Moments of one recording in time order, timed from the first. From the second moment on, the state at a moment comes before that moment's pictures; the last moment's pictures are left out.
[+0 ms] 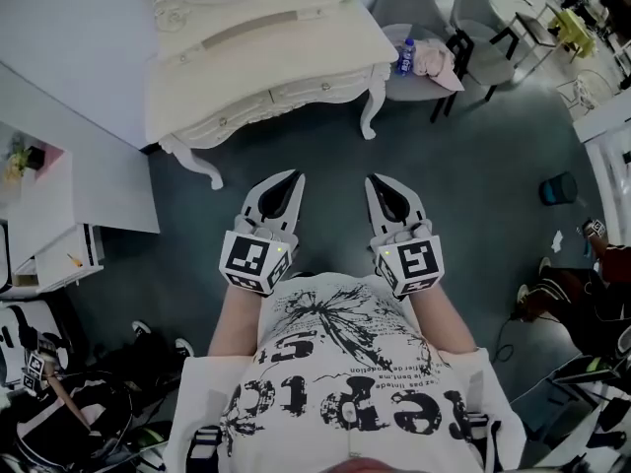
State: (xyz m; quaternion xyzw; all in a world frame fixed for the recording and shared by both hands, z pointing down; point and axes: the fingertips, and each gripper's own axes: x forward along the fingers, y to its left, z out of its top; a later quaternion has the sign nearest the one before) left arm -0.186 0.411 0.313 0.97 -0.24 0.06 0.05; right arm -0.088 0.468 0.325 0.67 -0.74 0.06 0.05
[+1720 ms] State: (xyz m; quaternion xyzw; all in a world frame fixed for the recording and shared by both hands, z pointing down) left arm -0.076 -0.023 0.346 0.96 -0.26 0.06 0.07; right arm 0.050 0.022 0.363 0.68 -0.73 0.08 0.08
